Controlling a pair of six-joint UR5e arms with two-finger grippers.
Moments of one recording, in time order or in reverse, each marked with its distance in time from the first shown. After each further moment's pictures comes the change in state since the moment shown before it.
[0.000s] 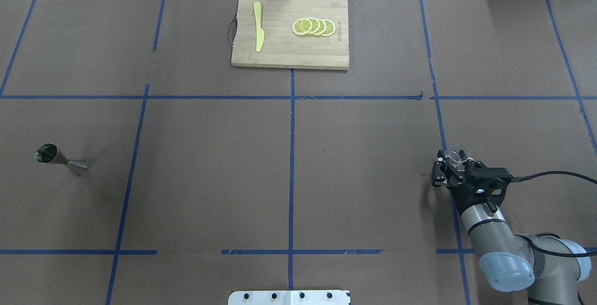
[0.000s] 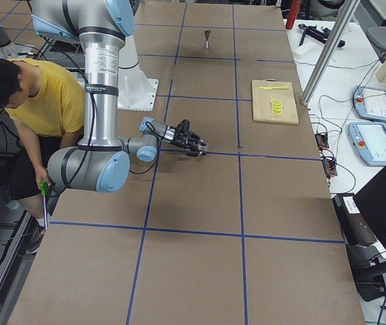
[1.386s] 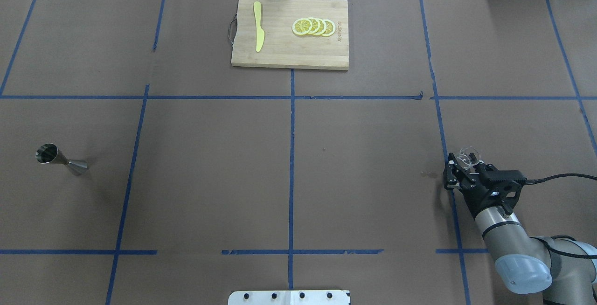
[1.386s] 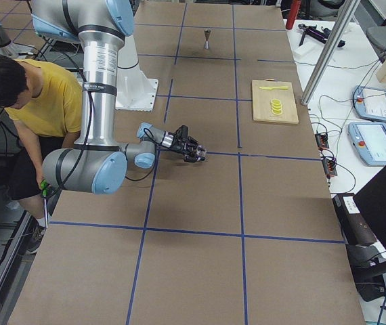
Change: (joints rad) left arm 0.000 0.004 -0.012 -0.001 0.001 -0.018; right arm -0.006 -0.045 -0.021 0.084 0.008 0.001
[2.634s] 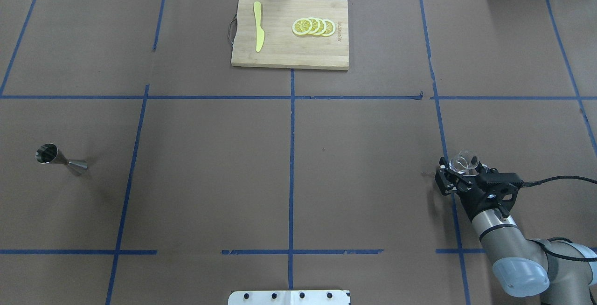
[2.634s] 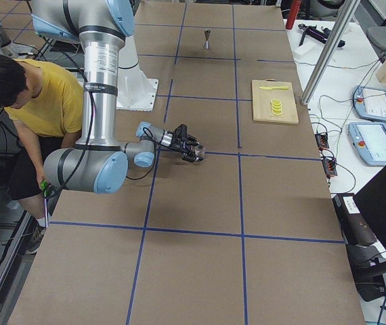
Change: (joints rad) left arm 0.000 0.002 -0.005 0.000 0.000 -0.001; right arm -0.013 0.005 0.004 0.003 -0.007 0.000
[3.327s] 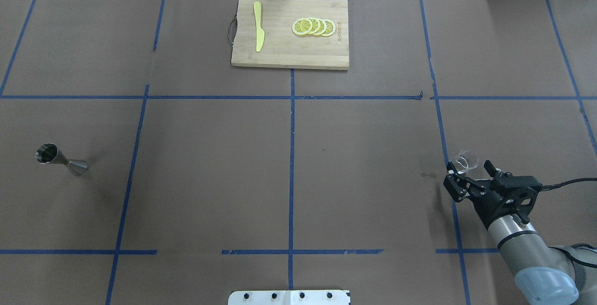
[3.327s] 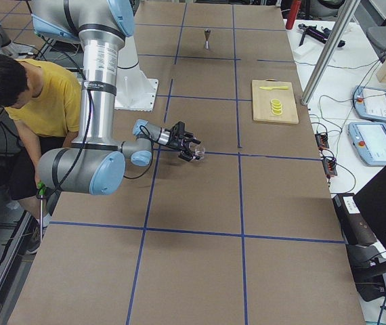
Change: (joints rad) left arm -0.001 0.001 -0.007 0.000 -0.001 -0.001; right arm -0.041 -0.114 0.133 0.008 -0.004 -0.003
